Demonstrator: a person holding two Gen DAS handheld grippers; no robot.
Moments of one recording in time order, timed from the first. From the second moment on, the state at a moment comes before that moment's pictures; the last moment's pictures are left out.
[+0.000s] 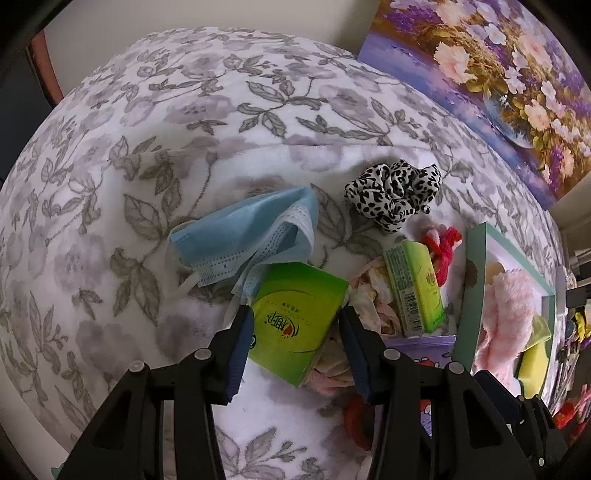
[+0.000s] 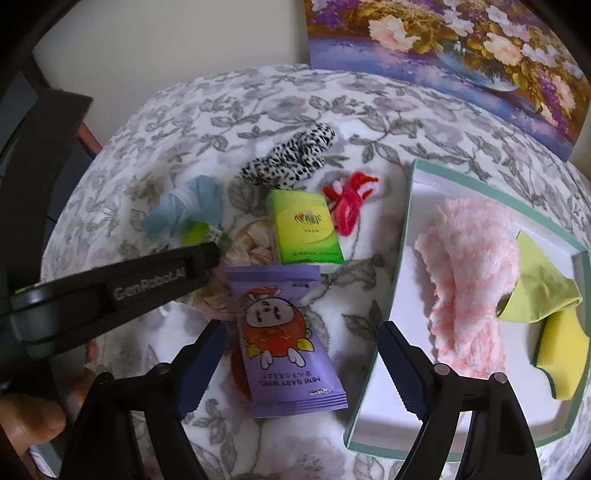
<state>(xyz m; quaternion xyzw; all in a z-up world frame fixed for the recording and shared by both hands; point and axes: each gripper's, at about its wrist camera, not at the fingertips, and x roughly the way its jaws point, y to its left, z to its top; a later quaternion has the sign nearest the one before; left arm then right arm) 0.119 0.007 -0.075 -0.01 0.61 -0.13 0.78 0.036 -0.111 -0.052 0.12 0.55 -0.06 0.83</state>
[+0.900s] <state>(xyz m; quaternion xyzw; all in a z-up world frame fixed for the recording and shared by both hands) 0.120 0.015 -0.072 -0.03 0.61 -0.14 0.78 0.038 -0.104 -0.079 0.10 0.58 -0.05 0.80</state>
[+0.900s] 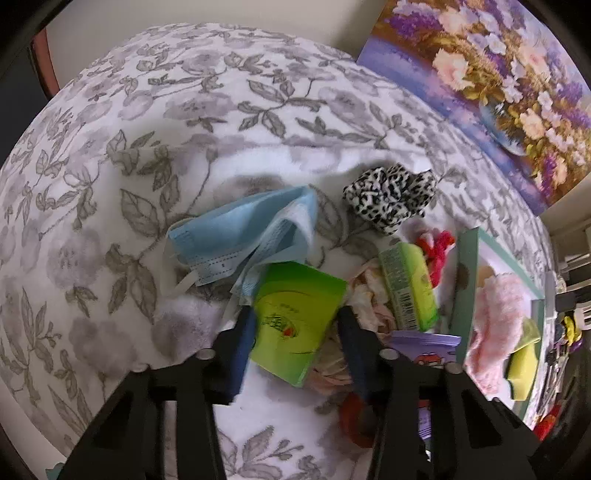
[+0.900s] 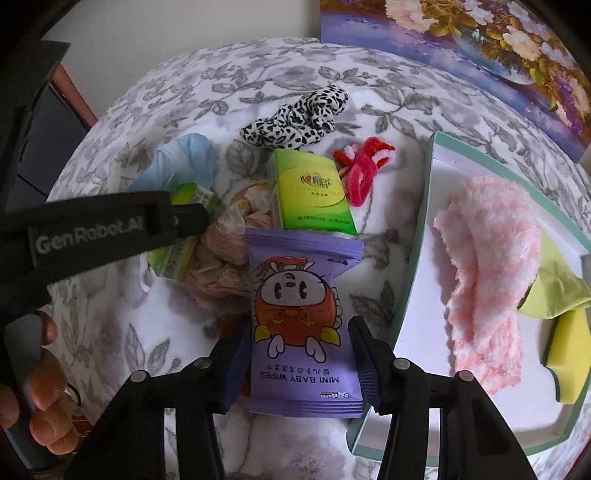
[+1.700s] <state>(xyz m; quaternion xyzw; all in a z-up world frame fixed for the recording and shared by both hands) 0.117 -0.005 -0.080 0.06 0.61 -0.14 0.78 0.035 -0.109 -0.072 0.12 0.58 -0.05 0.81</state>
